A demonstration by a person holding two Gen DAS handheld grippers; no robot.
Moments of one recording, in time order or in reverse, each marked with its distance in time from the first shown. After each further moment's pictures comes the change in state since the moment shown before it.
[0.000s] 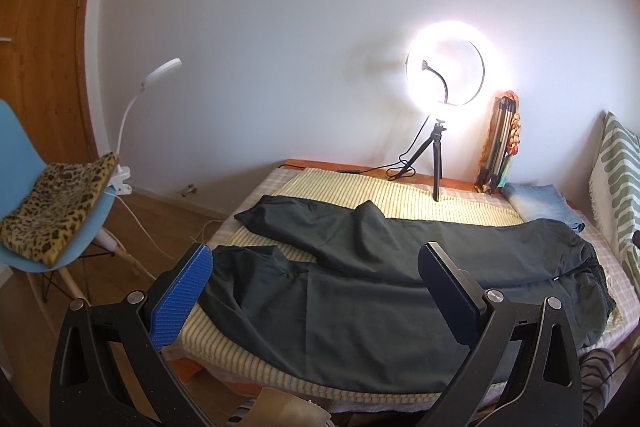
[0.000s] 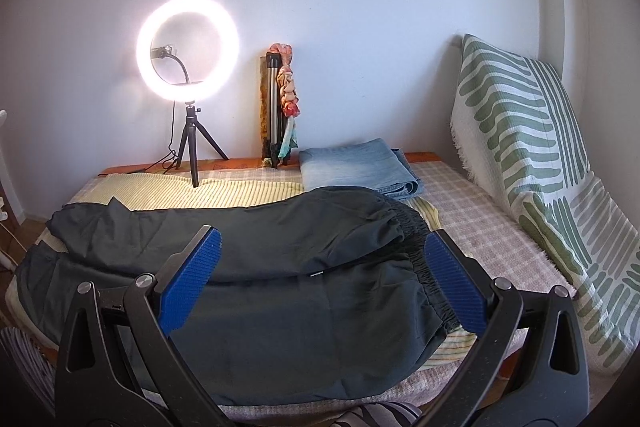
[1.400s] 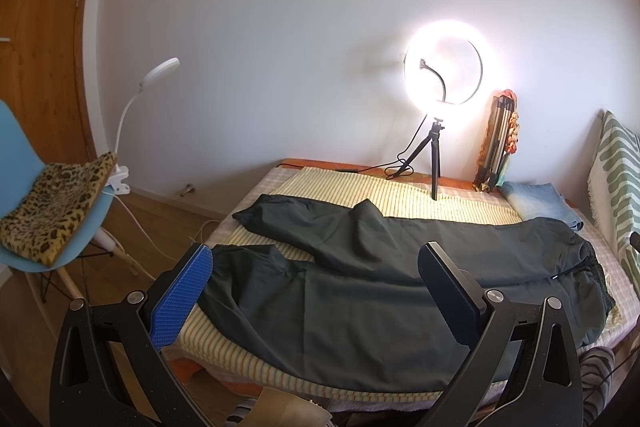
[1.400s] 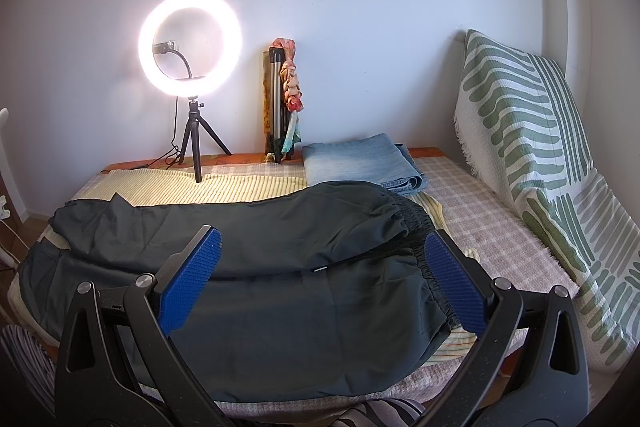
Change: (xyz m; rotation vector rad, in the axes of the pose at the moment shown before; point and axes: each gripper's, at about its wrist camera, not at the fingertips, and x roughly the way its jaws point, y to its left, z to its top) left arm -0.001 -0.004 -0.004 0.003 -0.003 0.000; right arm 0.001 0.004 -0.002 -0.002 0.011 0.006
